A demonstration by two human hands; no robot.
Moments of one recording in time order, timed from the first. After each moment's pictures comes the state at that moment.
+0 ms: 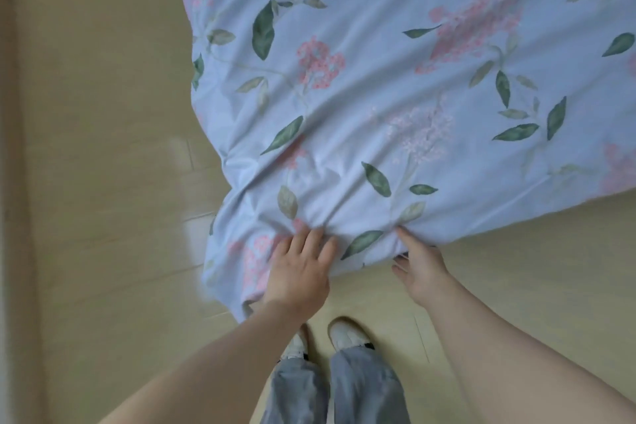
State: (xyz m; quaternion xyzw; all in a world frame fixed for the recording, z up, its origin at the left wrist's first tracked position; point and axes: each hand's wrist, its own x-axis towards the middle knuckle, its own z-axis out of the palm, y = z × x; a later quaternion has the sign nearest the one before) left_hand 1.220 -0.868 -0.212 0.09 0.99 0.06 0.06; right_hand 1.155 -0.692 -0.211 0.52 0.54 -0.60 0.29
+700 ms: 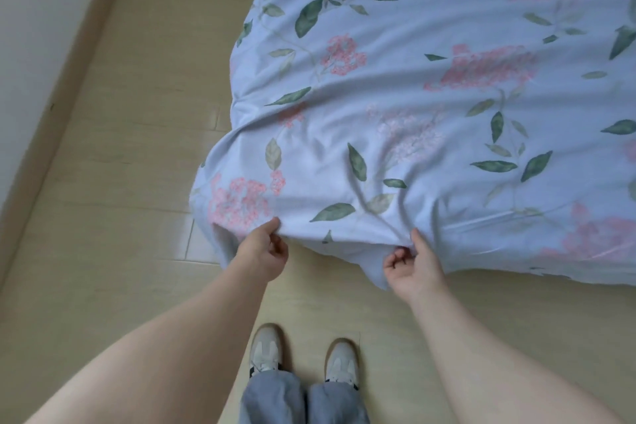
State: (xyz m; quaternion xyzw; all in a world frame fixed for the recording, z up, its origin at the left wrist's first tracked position) left_hand 1.230 -0.800 -0.196 -0.70 0.09 0.71 -0.04; right_hand 1.146 -0.613 -0.188 0.53 0.40 -0.70 0.26
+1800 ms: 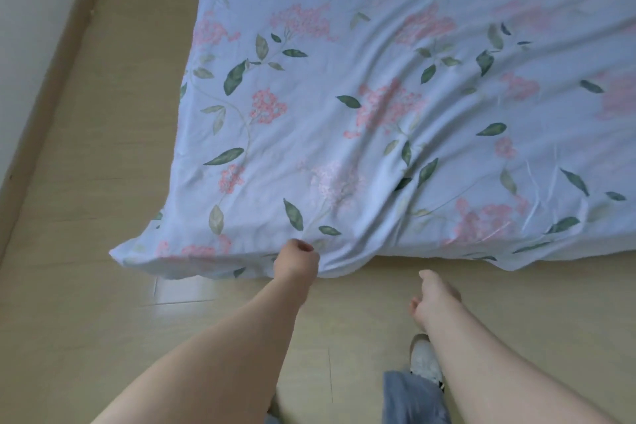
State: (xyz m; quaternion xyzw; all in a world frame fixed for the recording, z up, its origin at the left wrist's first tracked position) left_hand 1.165 -0.651 -0.121 -0.46 0.70 0.50 0.21; right_hand 1.120 -0.478 -0.130 0.58 0.60 -0.52 0.17
